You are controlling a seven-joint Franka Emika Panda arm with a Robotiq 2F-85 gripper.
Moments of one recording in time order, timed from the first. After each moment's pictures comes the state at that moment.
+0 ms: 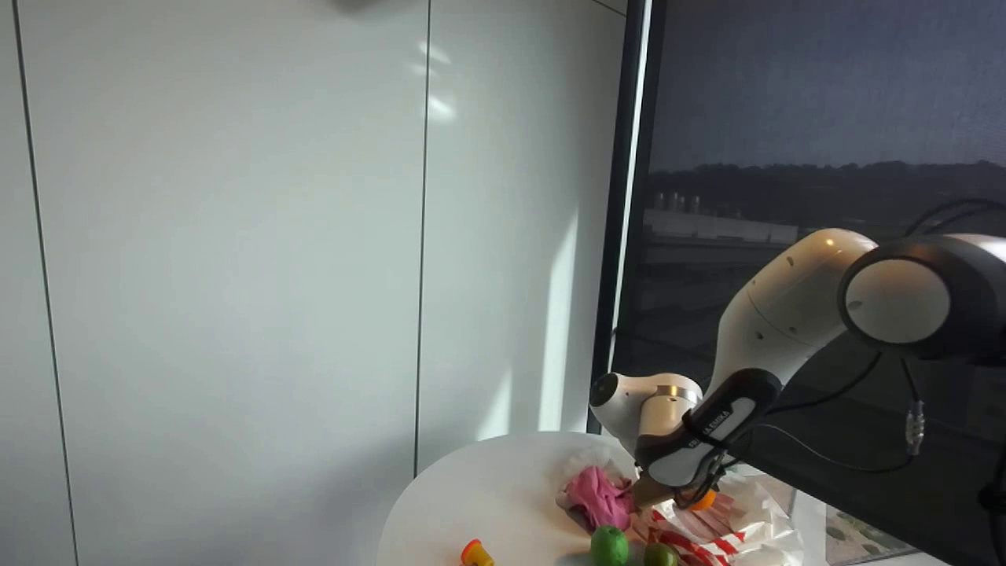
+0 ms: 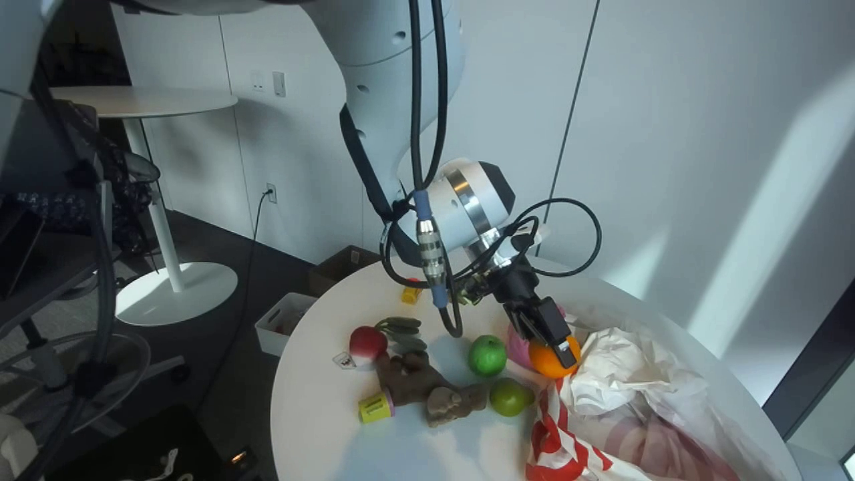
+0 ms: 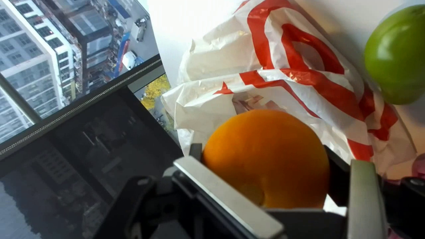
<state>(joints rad) 0.15 0.50 -0.09 -1.94 -0.96 2.11 1.27</state>
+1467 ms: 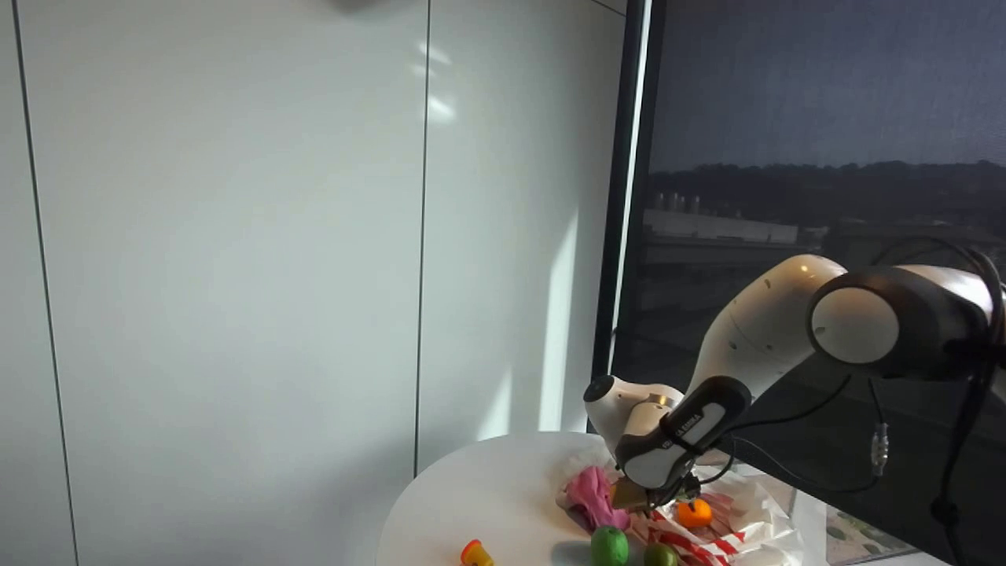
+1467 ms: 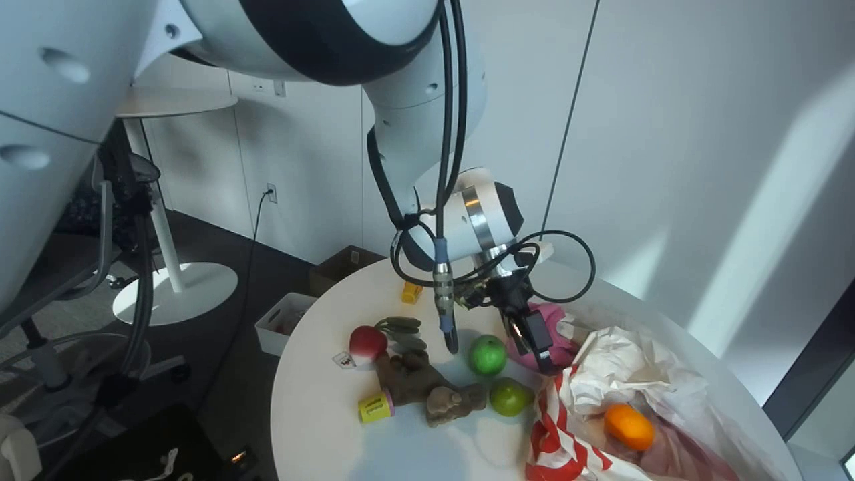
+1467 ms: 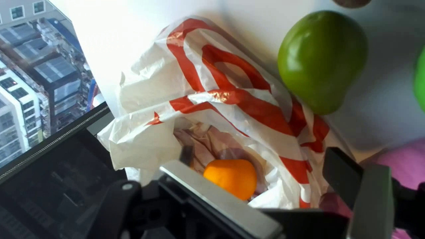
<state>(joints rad) 0.09 0.62 -0.02 -1.82 -0.80 2.20 1.26</state>
